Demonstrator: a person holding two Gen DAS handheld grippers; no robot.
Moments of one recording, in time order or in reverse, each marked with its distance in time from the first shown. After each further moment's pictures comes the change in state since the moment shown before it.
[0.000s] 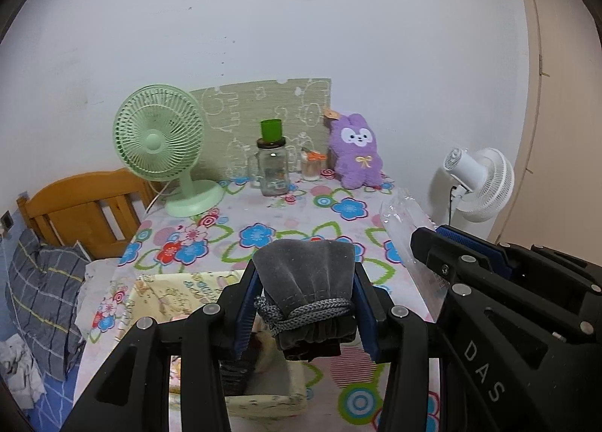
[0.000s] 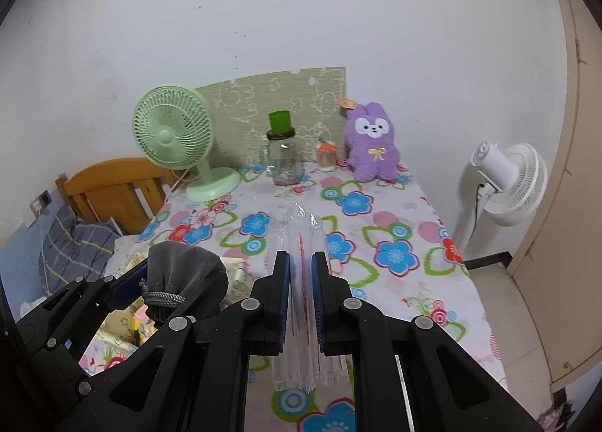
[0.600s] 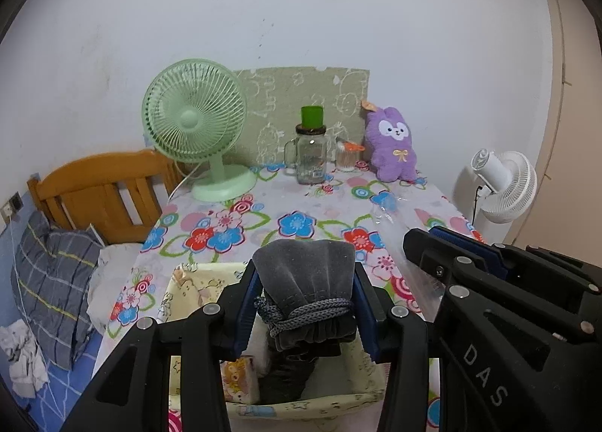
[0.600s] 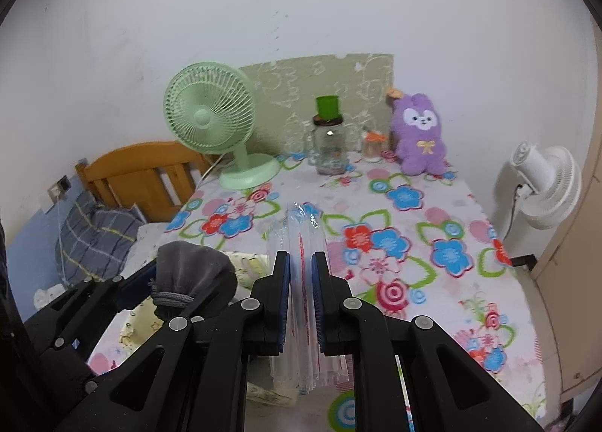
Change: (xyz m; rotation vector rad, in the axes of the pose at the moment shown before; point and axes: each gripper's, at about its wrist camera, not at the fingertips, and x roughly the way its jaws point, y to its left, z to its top) left arm 0.016 0.062 -0.010 -0.049 0.034 0.044; right arm 0.037 0.057 0.002 -0.040 0.050 0.090
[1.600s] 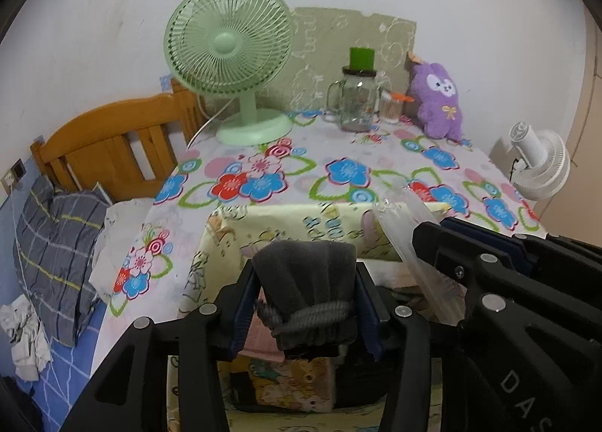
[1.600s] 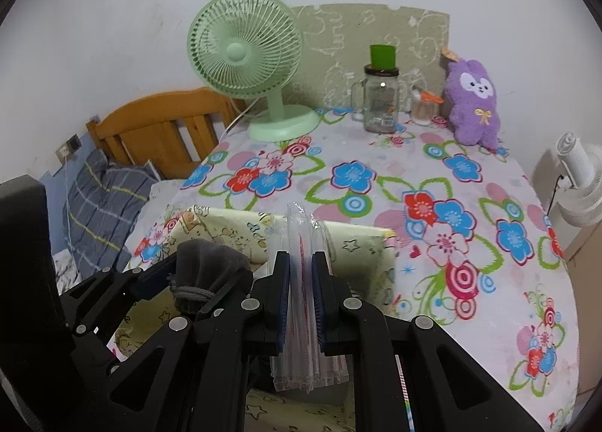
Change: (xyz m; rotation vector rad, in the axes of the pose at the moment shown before) left arm 0.064 0.062 -0.031 -0.040 0.161 0.046; right arm 0.079 0.054 -0.018 -0.063 0.155 0.071
